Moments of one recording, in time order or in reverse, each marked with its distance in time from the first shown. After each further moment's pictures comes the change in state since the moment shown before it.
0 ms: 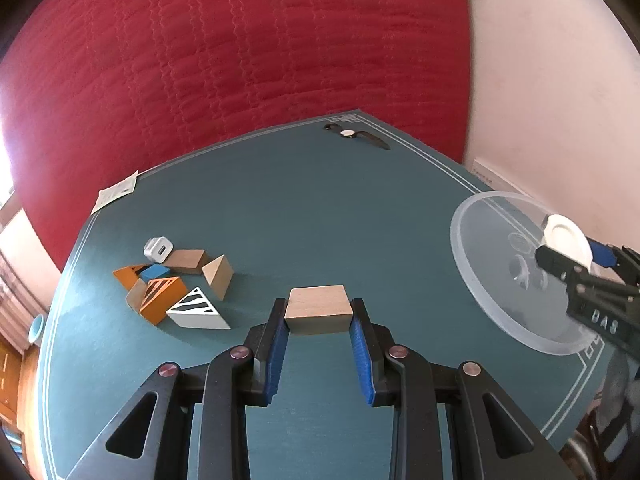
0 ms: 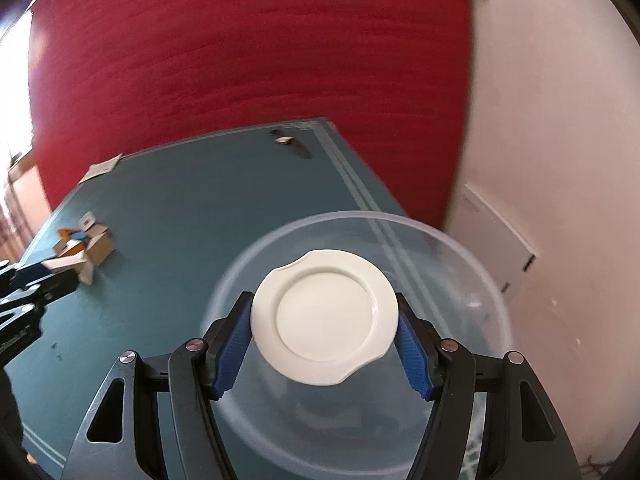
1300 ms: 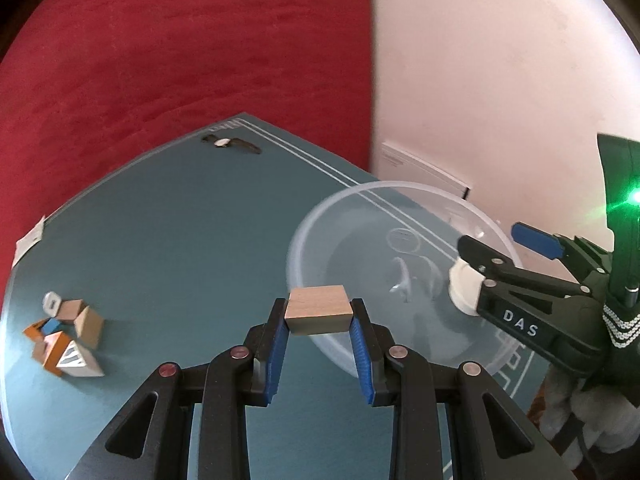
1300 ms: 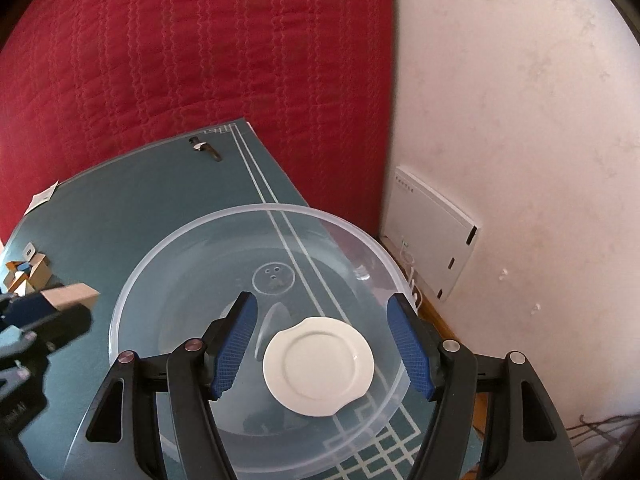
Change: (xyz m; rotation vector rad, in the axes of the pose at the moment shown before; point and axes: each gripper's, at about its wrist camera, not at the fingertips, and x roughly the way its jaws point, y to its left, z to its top) left arm 0.019 -0.106 0.016 0.159 0.012 -0.251; right arm -0.002 -0.054 -0.010 0.119 0.009 -0.180
